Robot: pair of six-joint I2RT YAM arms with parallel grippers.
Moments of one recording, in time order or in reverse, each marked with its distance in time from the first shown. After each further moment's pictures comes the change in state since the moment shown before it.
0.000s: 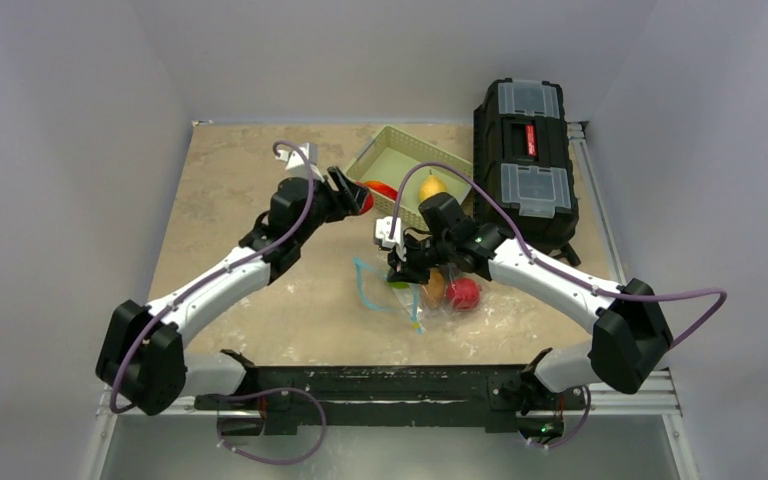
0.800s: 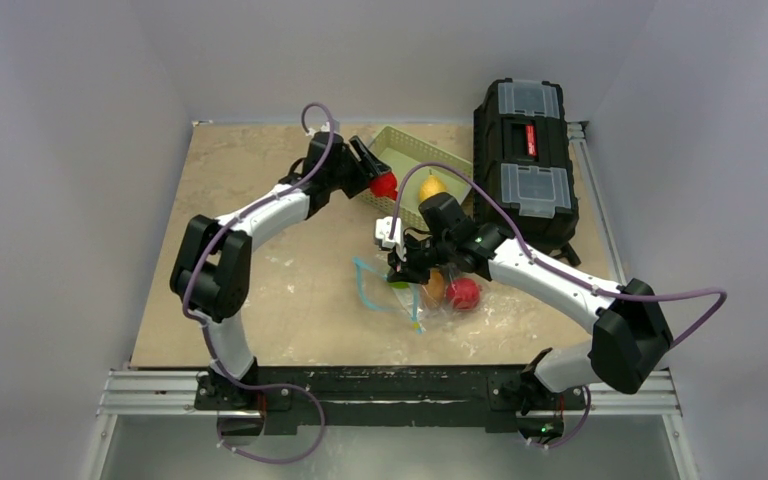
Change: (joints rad) left arm 0.107 0.568 0.495 -0.177 0.228 -0.290; right arm 0.000 0.000 0.000 0.000 0.000 -0.004
